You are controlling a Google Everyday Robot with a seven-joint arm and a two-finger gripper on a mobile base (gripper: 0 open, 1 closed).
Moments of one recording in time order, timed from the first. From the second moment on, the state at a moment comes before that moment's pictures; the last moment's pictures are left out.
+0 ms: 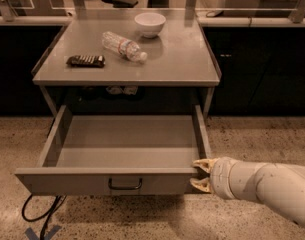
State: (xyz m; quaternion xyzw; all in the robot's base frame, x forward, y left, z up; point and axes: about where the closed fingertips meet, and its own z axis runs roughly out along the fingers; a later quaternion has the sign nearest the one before) arm 0.448 -0.146 0.669 -0.65 0.67 -0.04 0.36
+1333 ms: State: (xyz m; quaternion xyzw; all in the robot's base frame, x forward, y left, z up) arm 0.425 -0.149 0.670 -0.65 0.67 -0.04 0.36
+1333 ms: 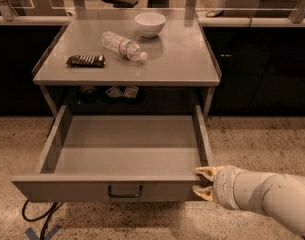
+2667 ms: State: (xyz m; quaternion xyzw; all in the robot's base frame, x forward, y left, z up) arm 0.424 -0.148 0.672 -0.65 0.67 -0.04 0.36
